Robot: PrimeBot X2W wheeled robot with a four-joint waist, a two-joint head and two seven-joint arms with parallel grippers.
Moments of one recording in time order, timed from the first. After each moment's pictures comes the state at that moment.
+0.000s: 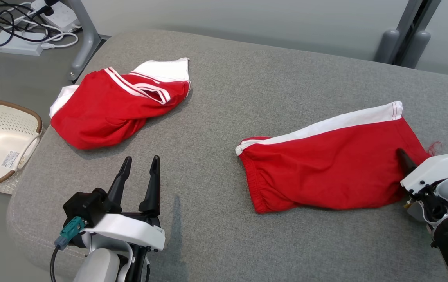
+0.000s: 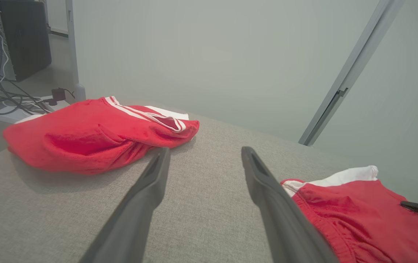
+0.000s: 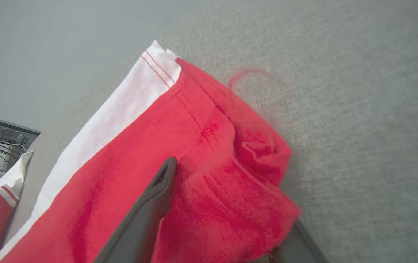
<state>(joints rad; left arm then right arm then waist) -0.21 0.05 -0.21 0.34 -0.45 -0.04 -0.26 -0.78 -0.24 0.32 1.28 1.04 0.13 0.00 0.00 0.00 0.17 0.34</state>
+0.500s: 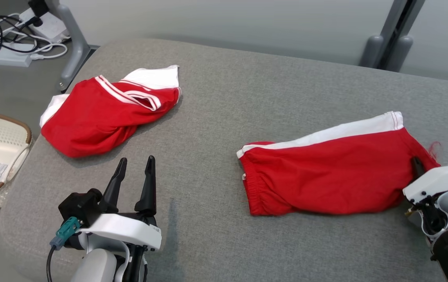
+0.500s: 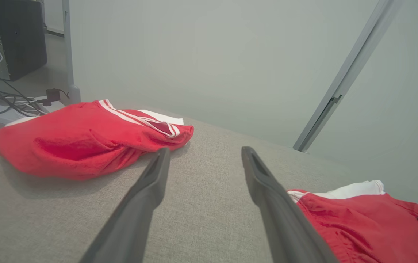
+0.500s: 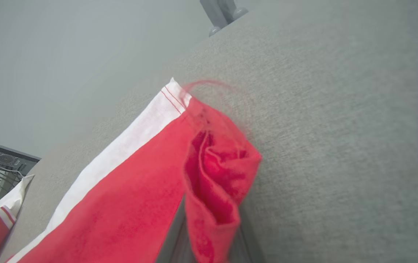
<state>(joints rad) -0.21 0.05 -0.19 0.35 -0.47 -0.03 -0.26 -0.72 -0.25 0.34 1.22 1.05 0.13 -0.14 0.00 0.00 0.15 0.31</state>
